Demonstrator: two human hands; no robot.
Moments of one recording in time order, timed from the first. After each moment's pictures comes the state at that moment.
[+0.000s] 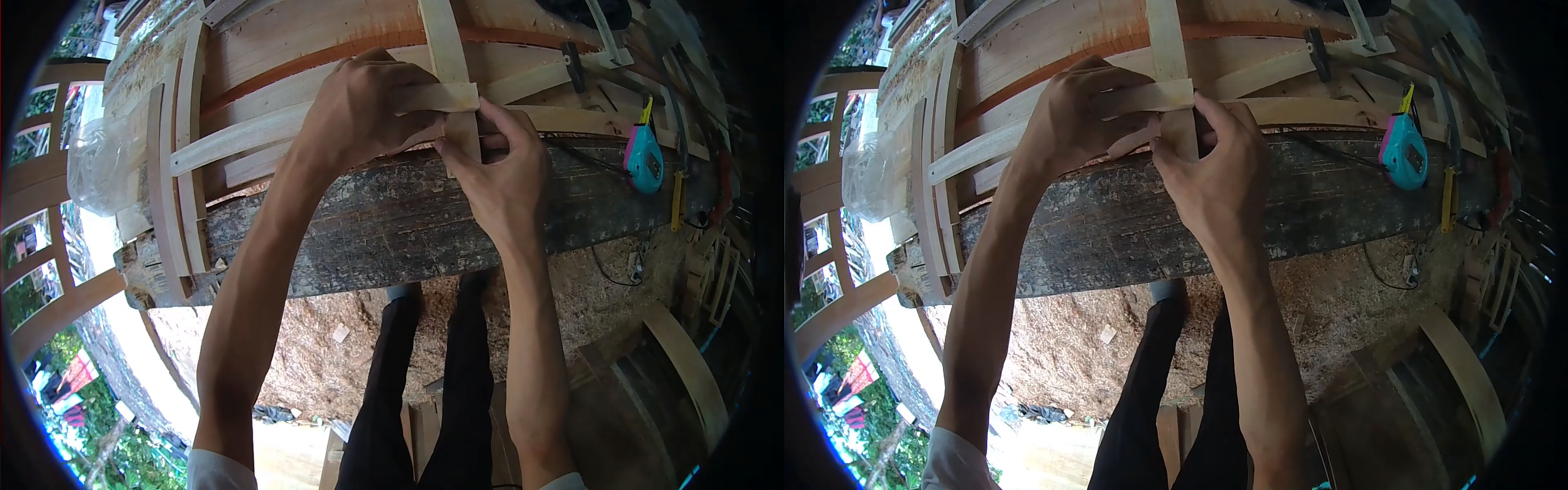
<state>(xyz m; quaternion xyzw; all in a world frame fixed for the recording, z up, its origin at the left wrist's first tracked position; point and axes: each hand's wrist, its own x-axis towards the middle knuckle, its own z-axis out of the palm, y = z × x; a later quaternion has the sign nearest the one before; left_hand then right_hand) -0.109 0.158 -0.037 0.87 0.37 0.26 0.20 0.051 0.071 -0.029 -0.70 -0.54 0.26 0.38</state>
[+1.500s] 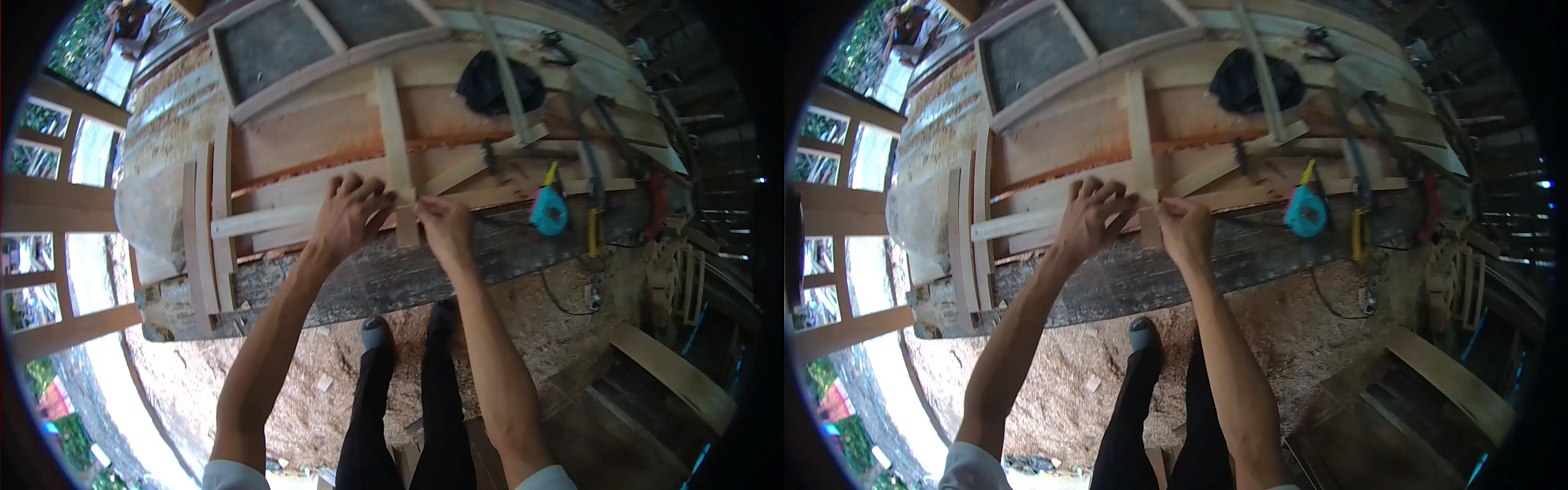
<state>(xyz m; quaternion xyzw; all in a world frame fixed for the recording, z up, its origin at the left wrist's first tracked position) -0.105 0.136 -0.008 0.88 0.38 0.25 0.12 0.078 0.088 -0.022 -0.73 -0.41 0.39 0.39</state>
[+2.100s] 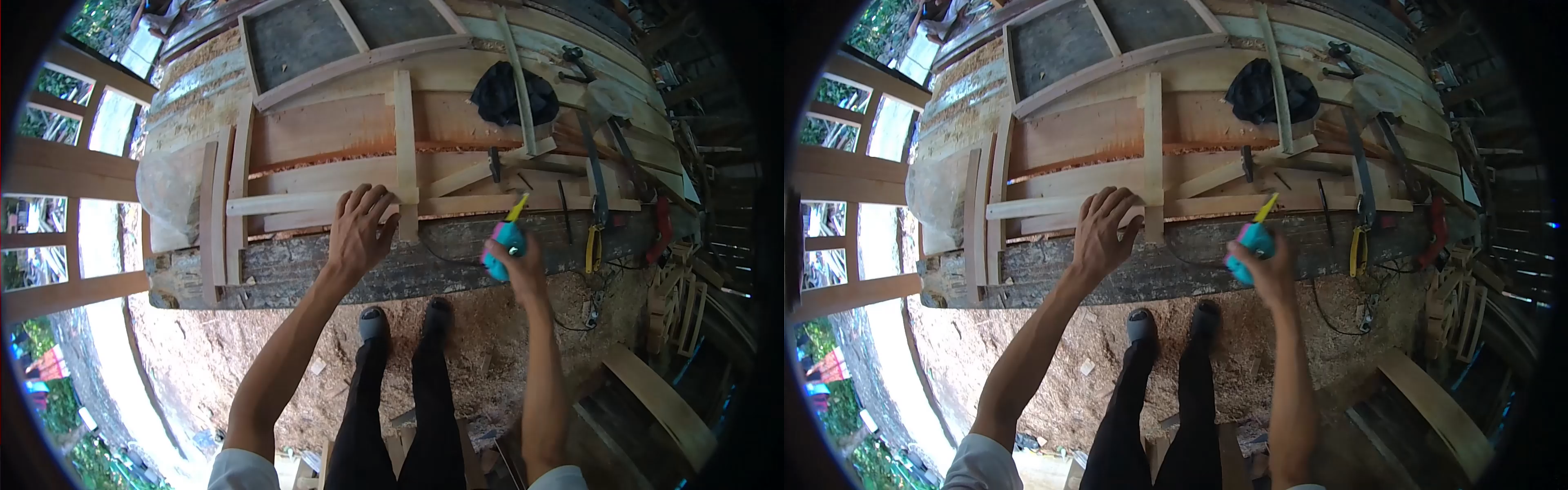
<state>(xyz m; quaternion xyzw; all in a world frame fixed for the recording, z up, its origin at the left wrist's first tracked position) -0.083 0.095 0.004 0.81 0.51 0.25 0.12 0.196 0.029 0.021 -0.74 -0.44 0.40 0.32</state>
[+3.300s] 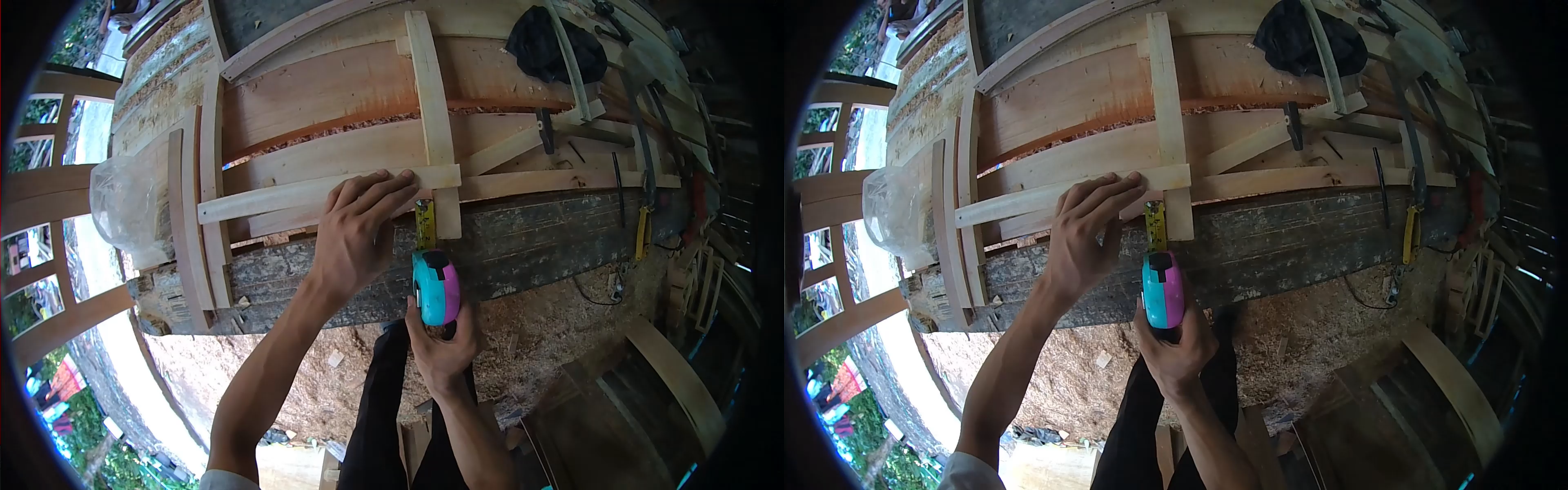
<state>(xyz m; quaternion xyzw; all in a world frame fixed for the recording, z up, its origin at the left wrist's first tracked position) -0.121 0.104 -0.012 0.83 0.45 0.25 0.20 -0.001 -0.035 -0.011 -0.70 -0.51 0.22 0.45</state>
